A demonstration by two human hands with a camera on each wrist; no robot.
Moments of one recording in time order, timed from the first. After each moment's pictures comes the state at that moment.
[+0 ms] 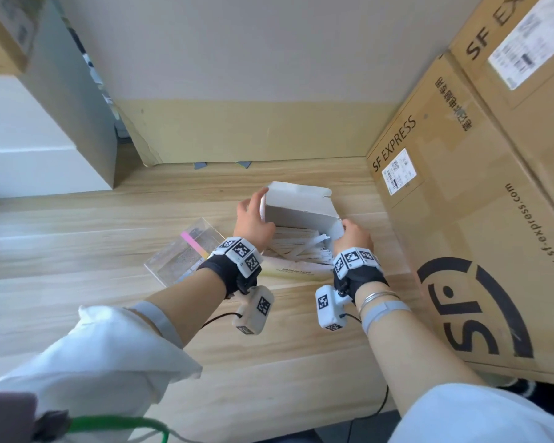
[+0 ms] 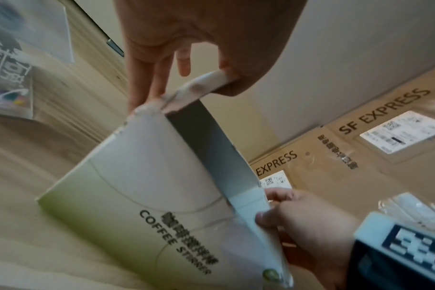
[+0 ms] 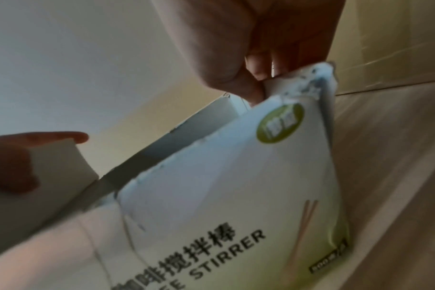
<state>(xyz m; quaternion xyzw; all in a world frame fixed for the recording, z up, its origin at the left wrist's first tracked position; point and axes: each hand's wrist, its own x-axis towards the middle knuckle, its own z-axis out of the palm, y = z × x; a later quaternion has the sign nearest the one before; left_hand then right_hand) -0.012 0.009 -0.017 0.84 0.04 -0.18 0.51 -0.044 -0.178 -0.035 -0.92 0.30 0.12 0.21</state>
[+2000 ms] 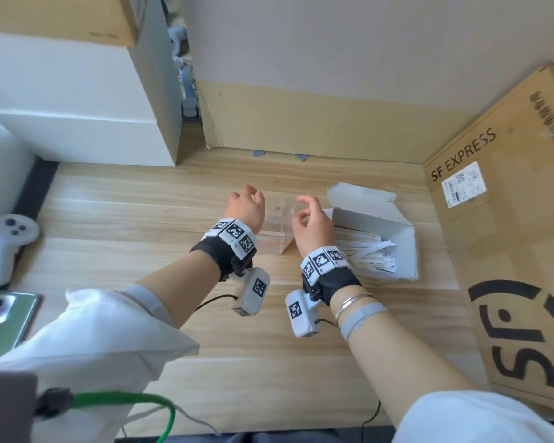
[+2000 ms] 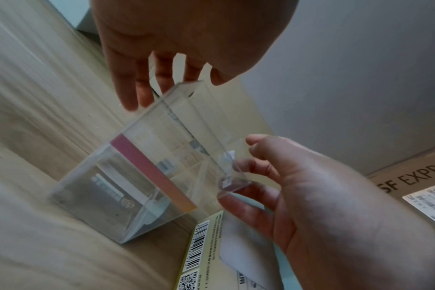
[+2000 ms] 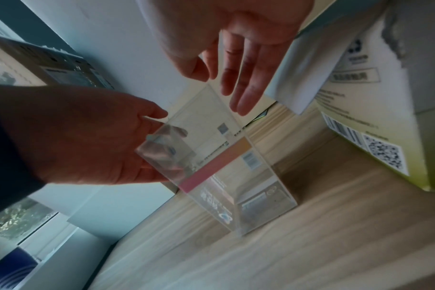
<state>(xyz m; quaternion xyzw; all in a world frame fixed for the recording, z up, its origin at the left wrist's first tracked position) 0.008 0.124 -0.031 0.87 0.17 -0.16 0.42 -0.027 -0.001 -0.037 -0.91 0.11 0.00 0.39</state>
